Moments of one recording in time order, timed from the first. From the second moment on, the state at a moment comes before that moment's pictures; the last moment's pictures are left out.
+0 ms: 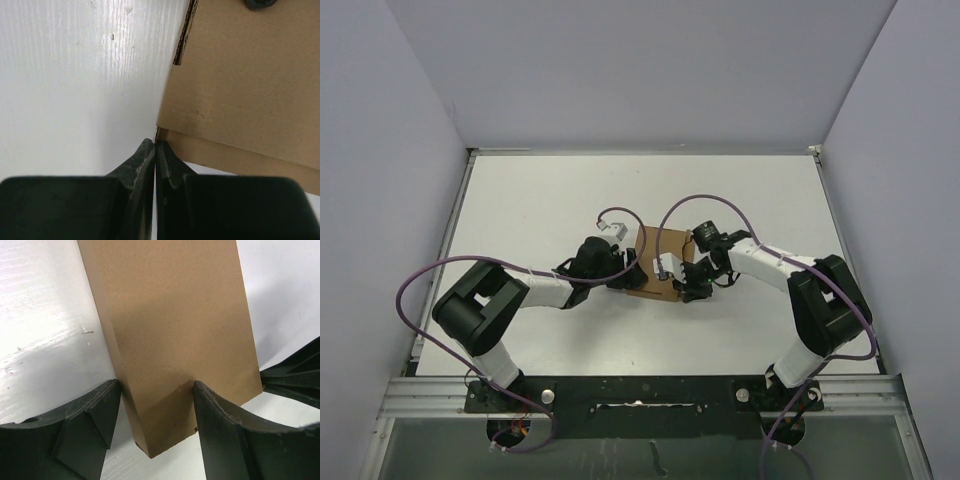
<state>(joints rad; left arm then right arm) -0.67 1.69 0.66 0.45 0.16 -0.57 0.50 1.63 0.95 -0.65 -0.57 -1.07</state>
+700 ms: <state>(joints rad) -0.69 1.69 0.67 0.44 0.13 -0.55 0.50 1.67 0.99 -0.70 -0.56 -0.94</state>
